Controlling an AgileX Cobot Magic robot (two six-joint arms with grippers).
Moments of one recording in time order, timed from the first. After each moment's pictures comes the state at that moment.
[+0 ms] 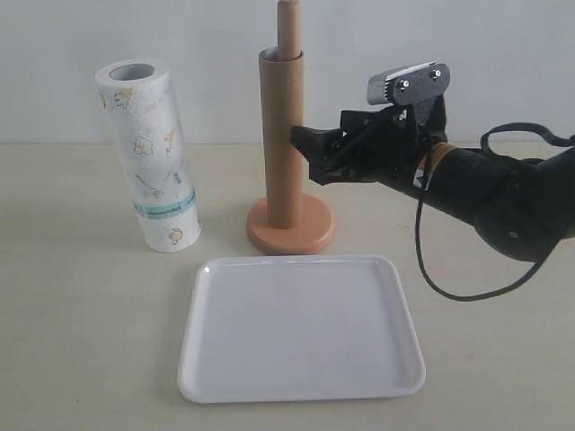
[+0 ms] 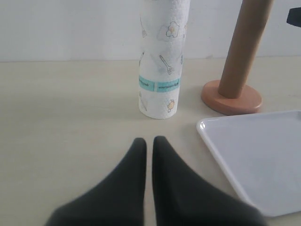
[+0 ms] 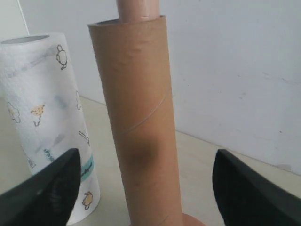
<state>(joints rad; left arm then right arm) -0.17 0.00 0.00 -0.18 0.31 0.10 0.39 1.89 -0.90 -0.49 -0.90 0.40</state>
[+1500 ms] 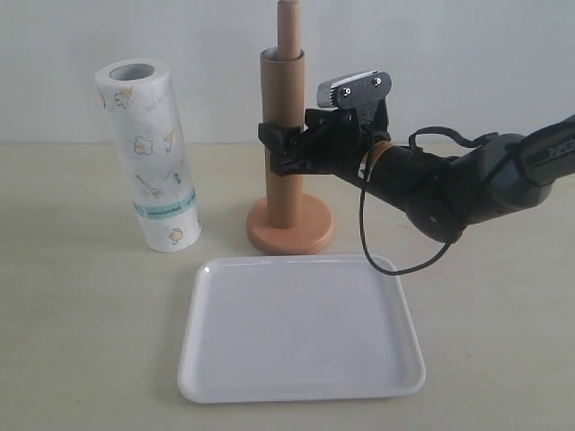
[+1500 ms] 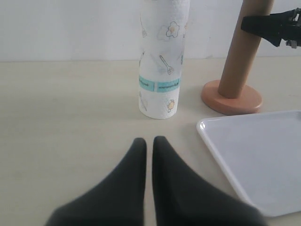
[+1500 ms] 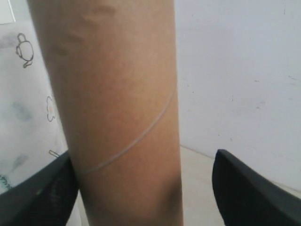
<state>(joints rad) -0.17 0.00 0.00 -0.18 0.31 0.10 0.44 2.13 -1.17 -0.43 -0.88 0.37</state>
